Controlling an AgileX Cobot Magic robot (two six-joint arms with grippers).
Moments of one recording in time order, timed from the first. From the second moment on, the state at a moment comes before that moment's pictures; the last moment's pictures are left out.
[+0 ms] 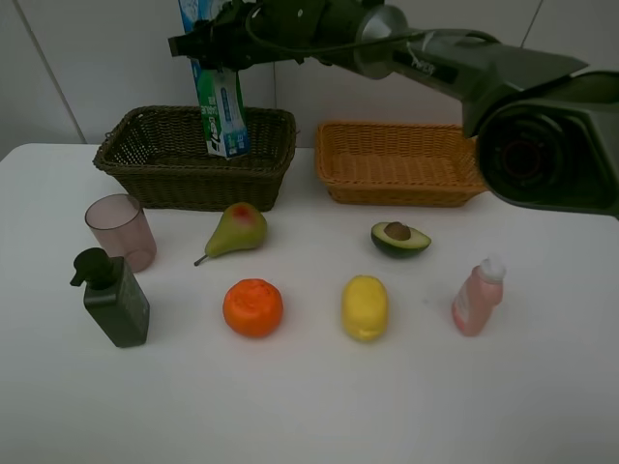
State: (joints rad) left arm -0.11 0.00 -0.42 0.02 1.07 -0.07; right arm 0.63 2.49 -2.33 0.47 0.29 -0.45
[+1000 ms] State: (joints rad) left arm -0.11 0.00 -0.42 0.02 1.07 -0.07; right arm 0.63 2.59 -2.33 0.42 0.26 -0.46
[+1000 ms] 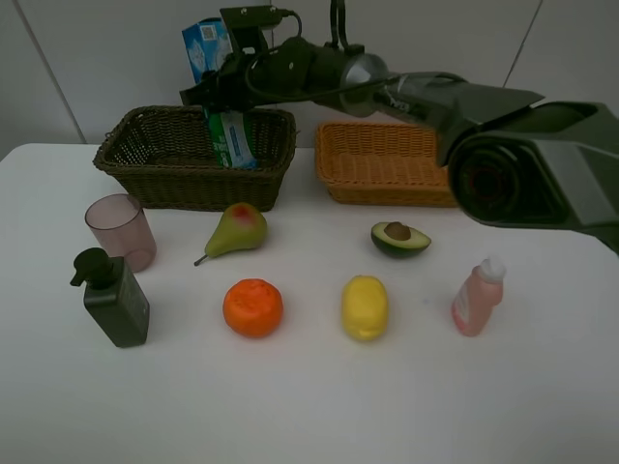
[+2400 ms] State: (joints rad) left arm -0.11 0.00 -0.42 0.02 1.07 -0.07; right arm 0.63 2.59 -2.33 0.28 0.23 -0.46
